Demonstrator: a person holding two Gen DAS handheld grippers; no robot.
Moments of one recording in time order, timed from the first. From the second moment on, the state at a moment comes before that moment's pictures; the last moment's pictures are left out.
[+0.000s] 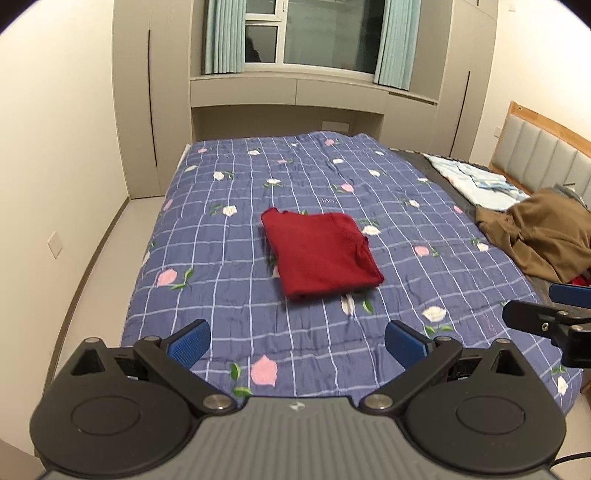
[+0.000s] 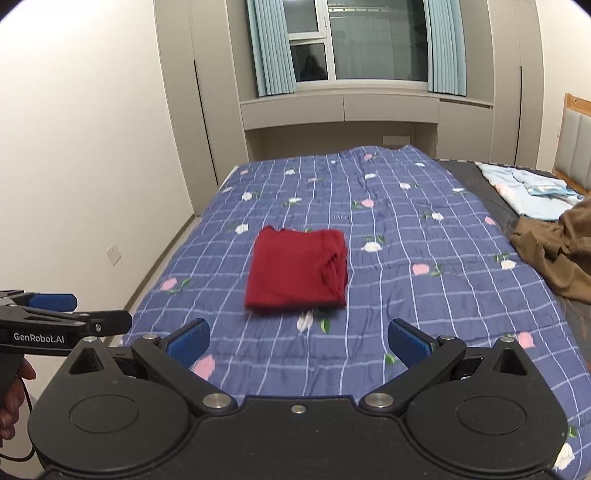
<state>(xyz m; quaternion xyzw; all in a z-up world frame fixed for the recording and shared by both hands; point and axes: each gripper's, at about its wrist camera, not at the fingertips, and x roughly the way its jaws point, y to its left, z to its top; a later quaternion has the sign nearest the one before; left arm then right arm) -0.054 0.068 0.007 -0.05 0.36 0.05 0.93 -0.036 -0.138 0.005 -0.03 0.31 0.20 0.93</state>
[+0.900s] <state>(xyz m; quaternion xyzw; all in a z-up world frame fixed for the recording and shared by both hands) -0.051 0.065 0.003 -0.05 0.37 0.05 0.92 -0.029 -0.144 -0.004 -0.03 0.34 0.19 0.92</state>
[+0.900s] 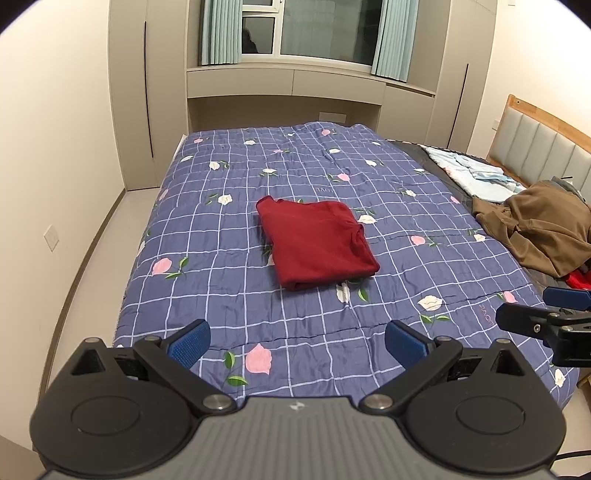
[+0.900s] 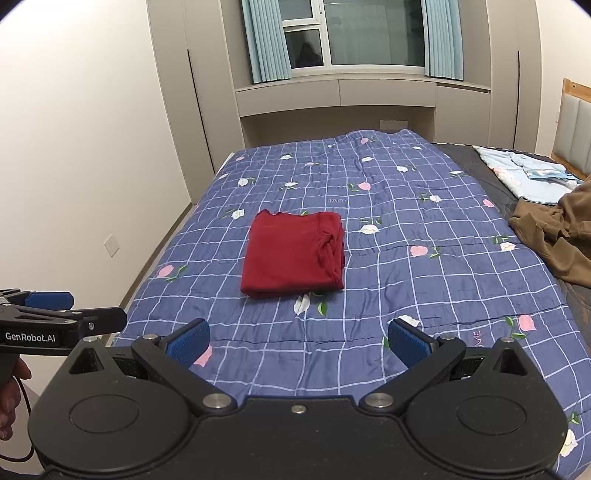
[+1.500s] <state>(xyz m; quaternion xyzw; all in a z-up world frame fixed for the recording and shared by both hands) -0.048 0.066 0.003 -0.05 0.38 0.05 0.92 -0.025 -0.142 -0.005 -0.03 0.34 0.19 0.92</state>
